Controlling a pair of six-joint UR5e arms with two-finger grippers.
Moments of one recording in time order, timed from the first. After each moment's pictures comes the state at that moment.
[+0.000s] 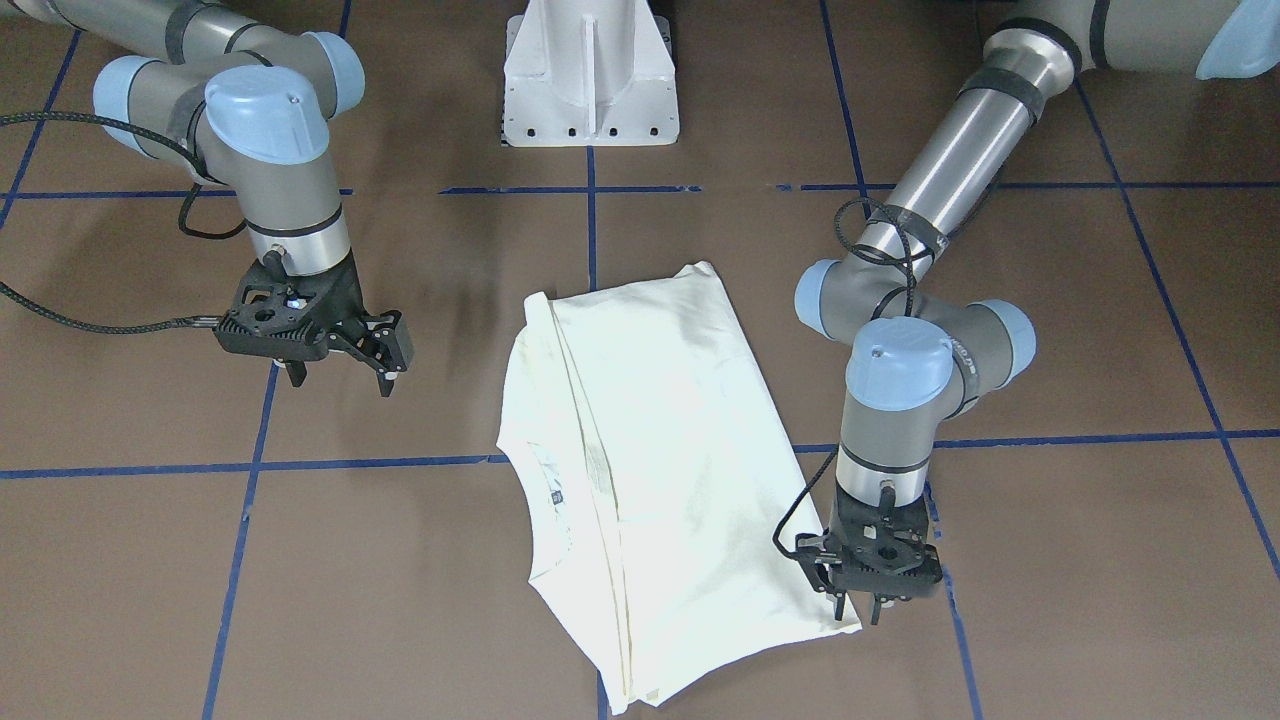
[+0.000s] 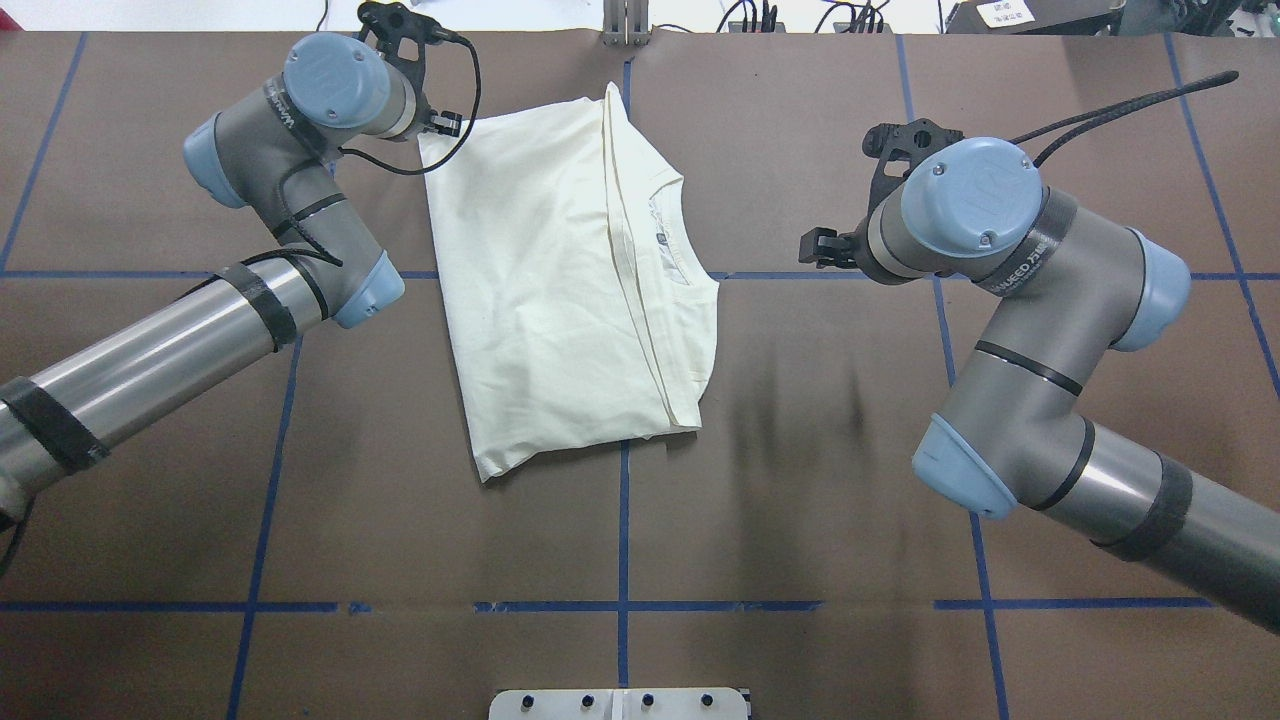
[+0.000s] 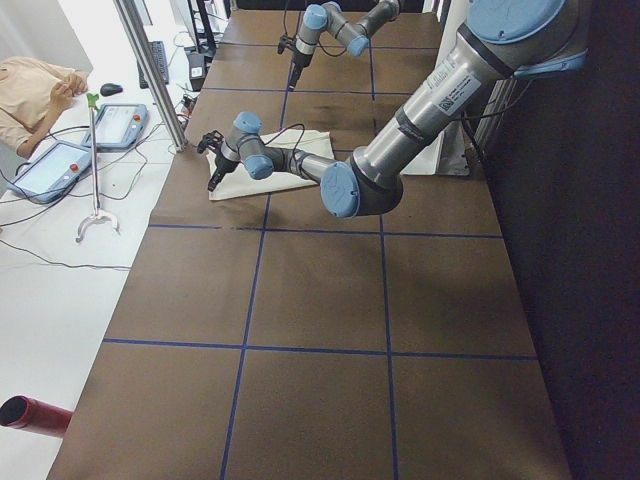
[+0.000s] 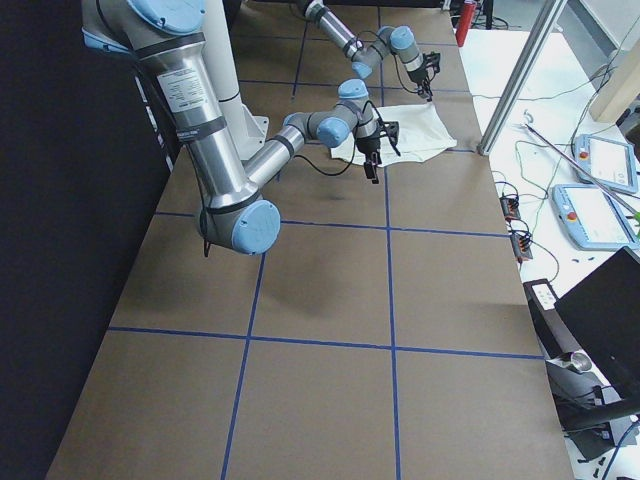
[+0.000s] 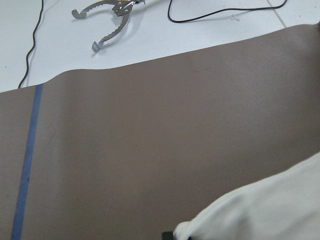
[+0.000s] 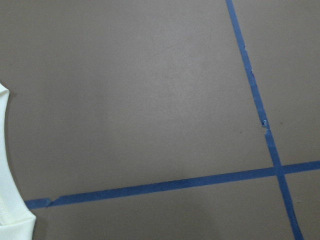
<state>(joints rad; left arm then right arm) -0.85 -2.40 -0.95 -2.28 -1.61 -0.73 0.69 -1.13 1.78 -1.46 1.68 1.22</state>
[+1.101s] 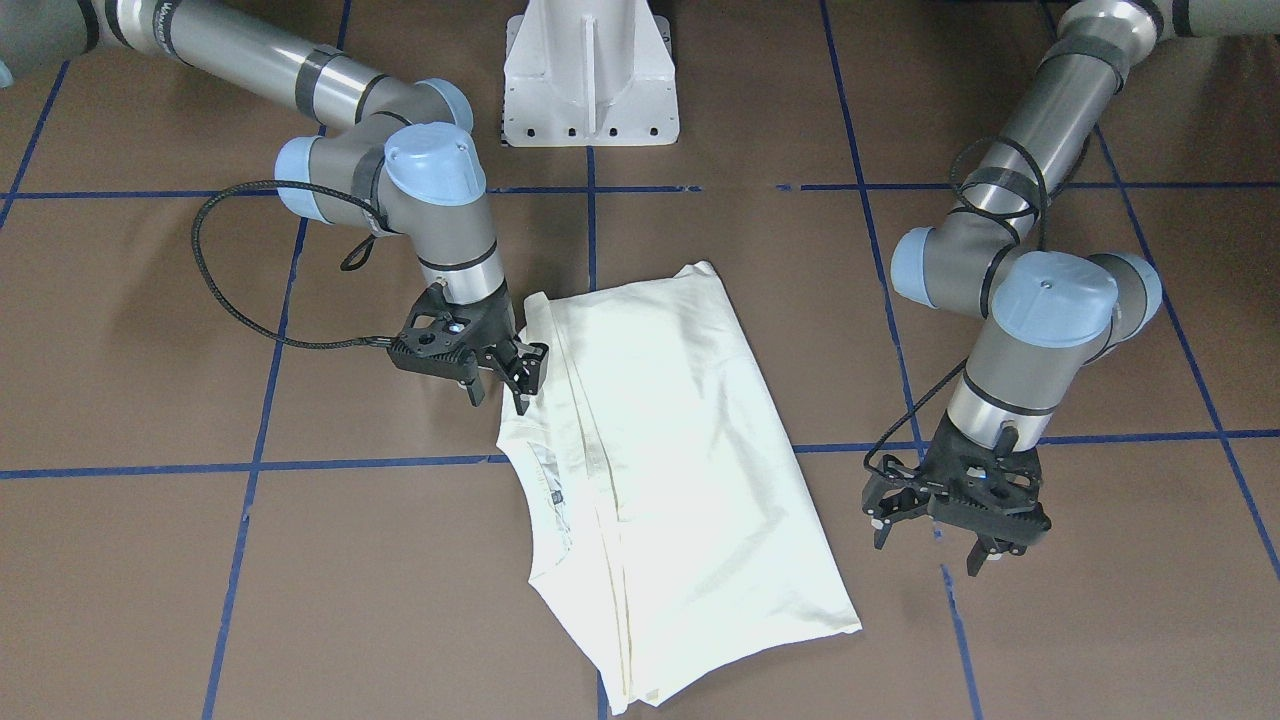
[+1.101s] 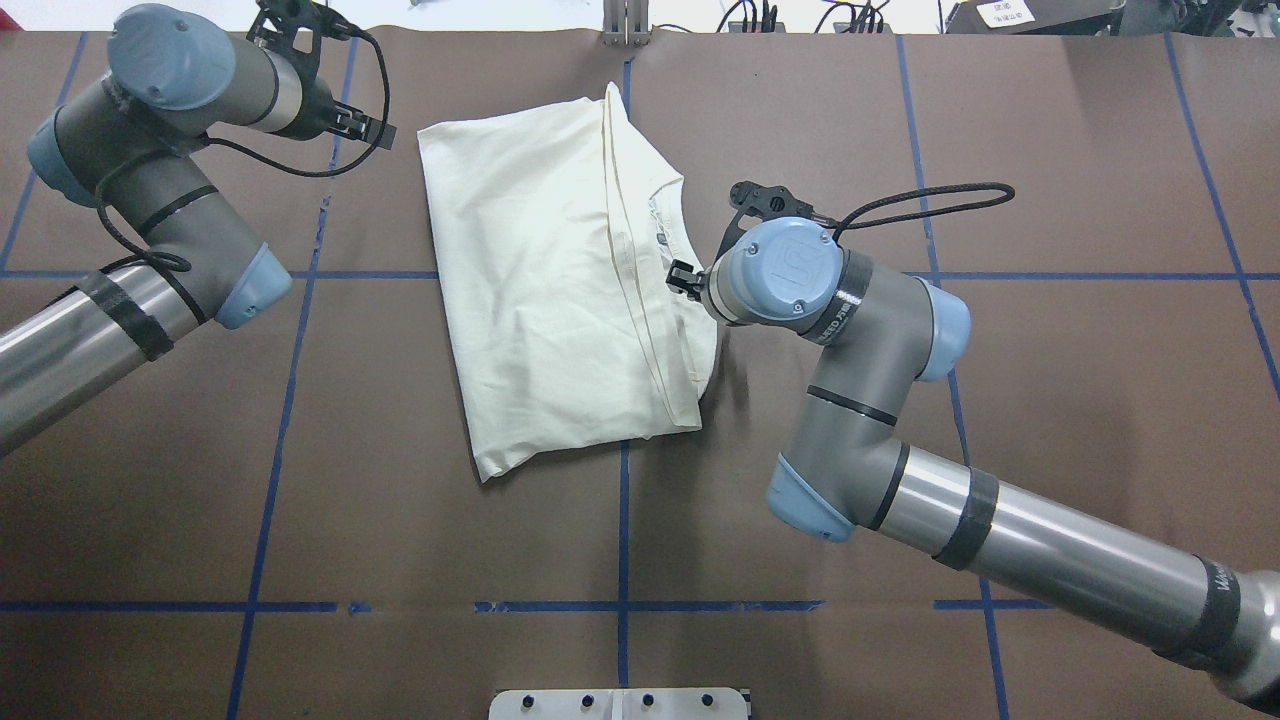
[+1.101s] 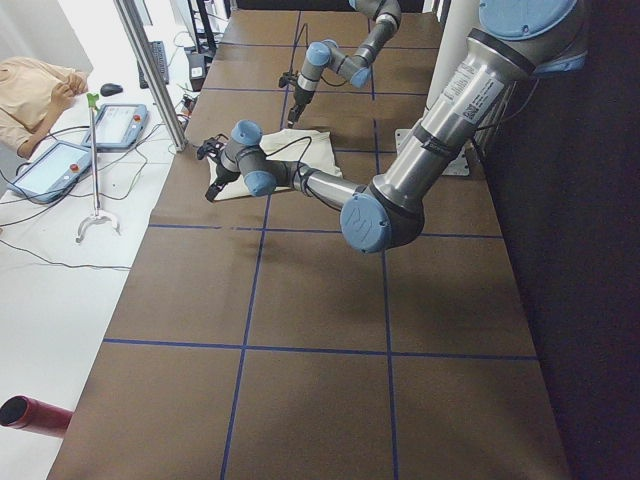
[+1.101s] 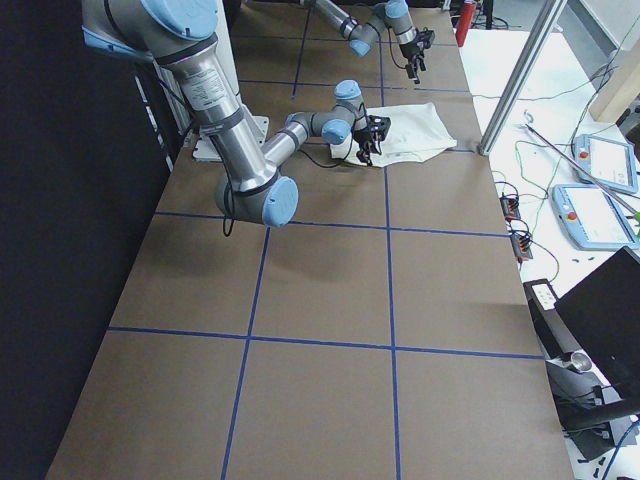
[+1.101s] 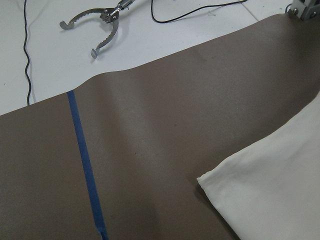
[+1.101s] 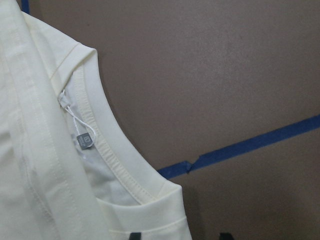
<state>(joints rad) -0.93 -2.20 -1.19 -2.31 -1.81 -0.62 0.55 -0.91 1.46 -1.25 1.62 1.54</state>
